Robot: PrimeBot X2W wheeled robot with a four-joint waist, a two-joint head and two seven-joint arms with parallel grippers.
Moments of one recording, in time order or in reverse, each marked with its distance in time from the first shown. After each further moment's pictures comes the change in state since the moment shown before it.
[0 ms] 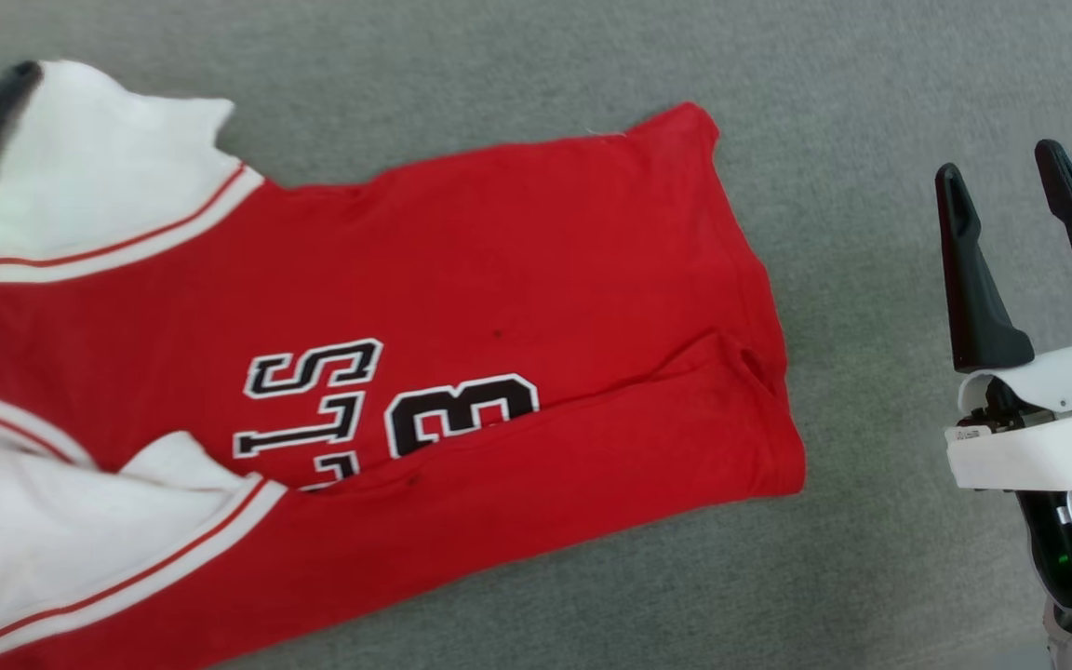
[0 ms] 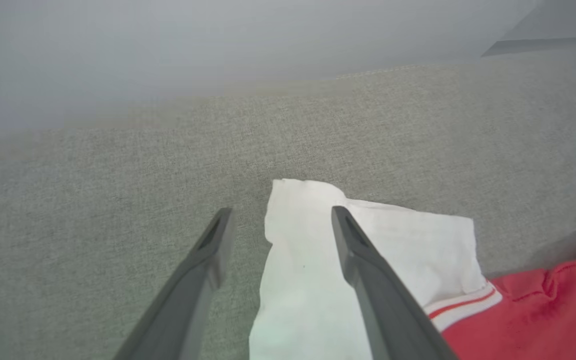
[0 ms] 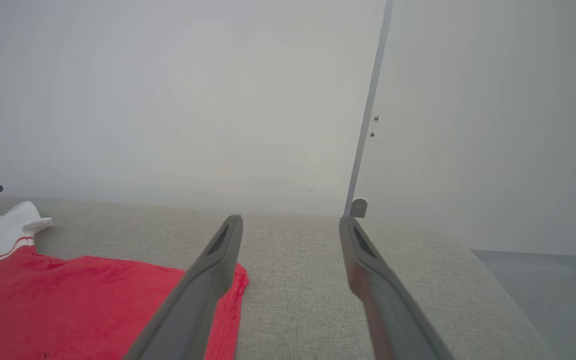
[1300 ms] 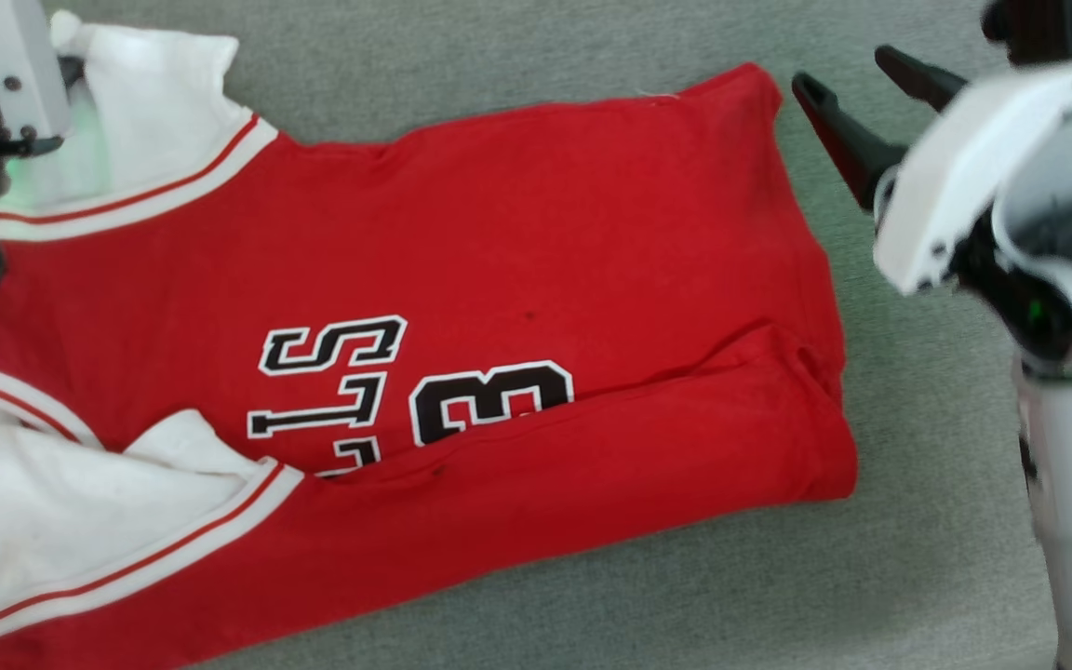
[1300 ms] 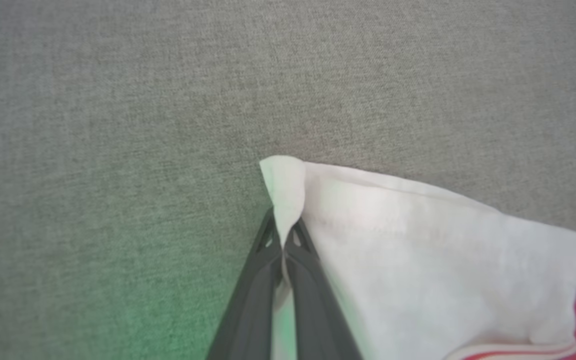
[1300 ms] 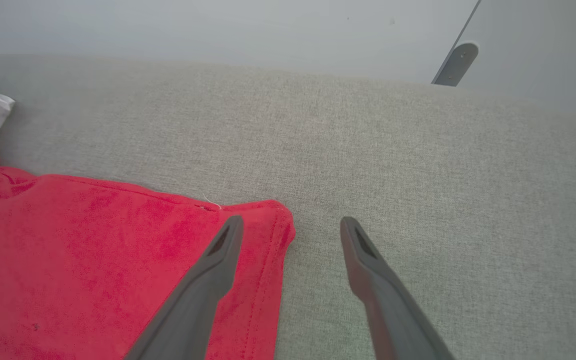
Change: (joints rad) left arm -0.143 -0.181 -0.059 0.232 -0.011 -0.022 0.182; right arm -0.452 0.010 0.088 0.298 0.107 0.000 0.672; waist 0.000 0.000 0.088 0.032
